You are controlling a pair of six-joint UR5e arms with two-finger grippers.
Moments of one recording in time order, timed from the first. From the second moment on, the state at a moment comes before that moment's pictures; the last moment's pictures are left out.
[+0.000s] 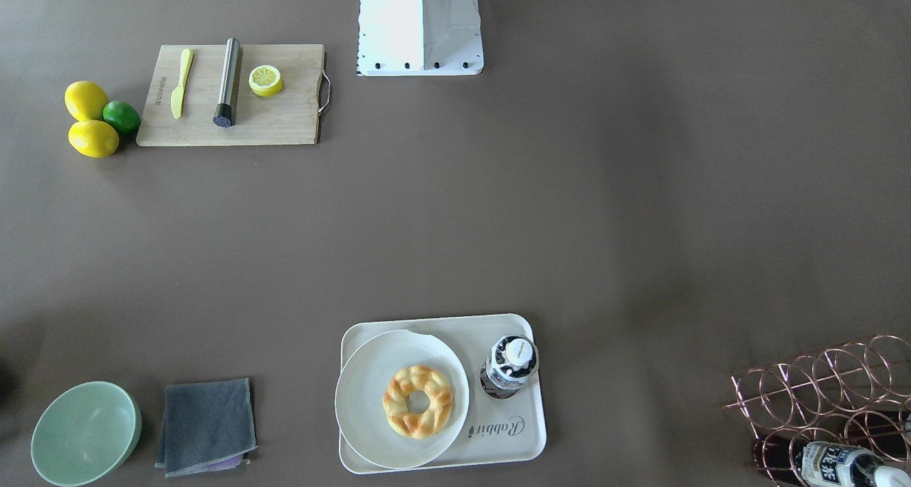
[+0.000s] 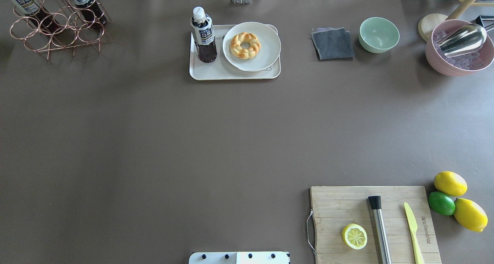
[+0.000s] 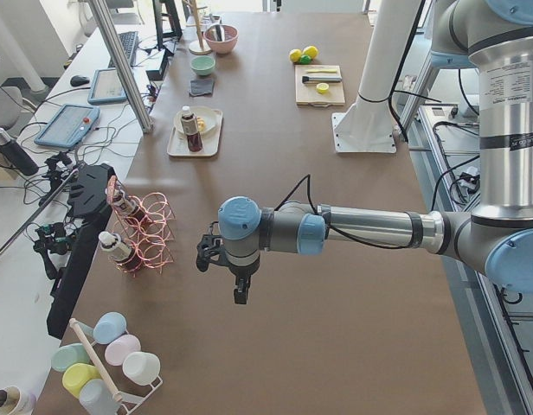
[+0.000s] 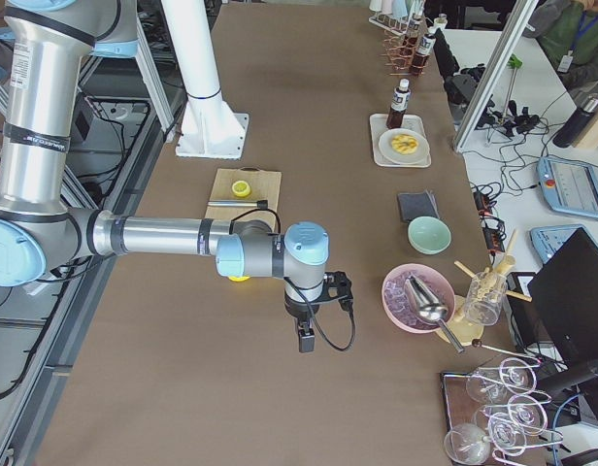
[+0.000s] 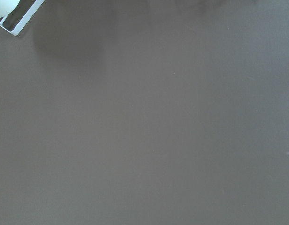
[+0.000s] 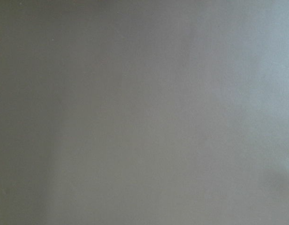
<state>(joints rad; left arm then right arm) -1.56 -1.45 -1.75 -1.57 -2.37 0.01 1.50 -1.80 1.78 -1.53 2.14 -0.15</state>
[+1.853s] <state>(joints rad) -1.56 -1.44 -1.75 -1.55 -2.37 0.01 1.60 -1.80 1.79 -1.58 2.22 -0.17</state>
